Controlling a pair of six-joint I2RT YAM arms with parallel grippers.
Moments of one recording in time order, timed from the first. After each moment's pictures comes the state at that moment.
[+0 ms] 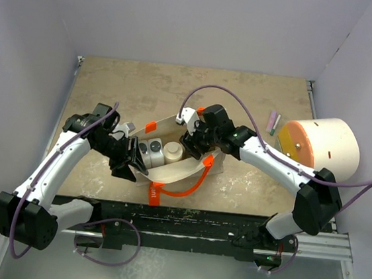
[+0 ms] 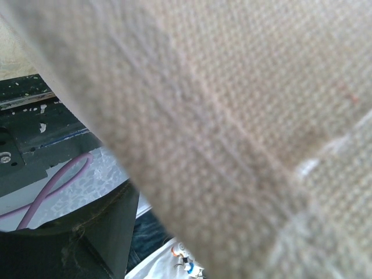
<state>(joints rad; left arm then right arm) -0.23 1.12 1.01 -1.26 0.70 -0.56 0.75 1.51 1.17 -0.44 -0.23 -0.26</state>
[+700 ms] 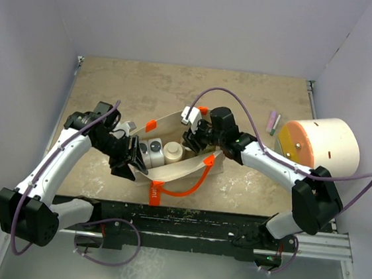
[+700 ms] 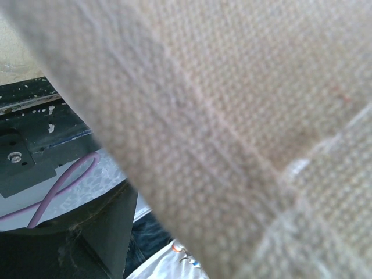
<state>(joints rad) -0.23 1.15 1.03 -1.28 0.69 -0.53 0.68 1.51 1.01 -0.09 -0.37 -0.39</state>
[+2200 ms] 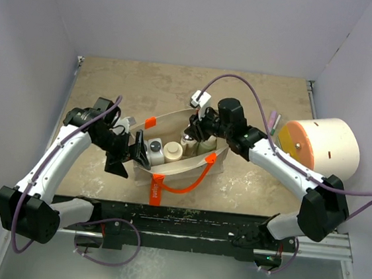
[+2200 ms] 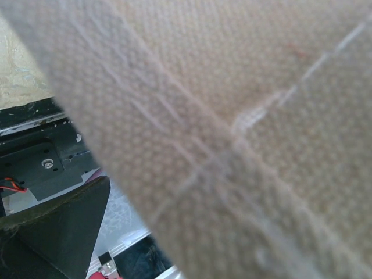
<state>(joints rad) -0.23 1.18 1.09 -1.30 0.62 -0.45 0.65 1.45 1.08 -0.09 -0.34 -0.16</state>
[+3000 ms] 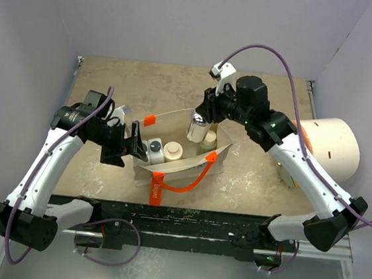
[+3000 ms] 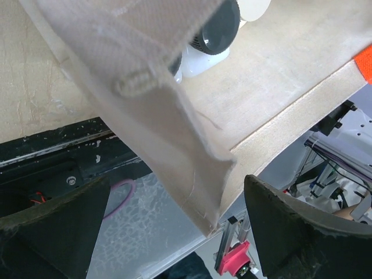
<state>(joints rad) -0.23 1.12 1.22 -1.31 0.52 -0.44 0.65 1.35 1.45 -0.50 -0.15 0.04</state>
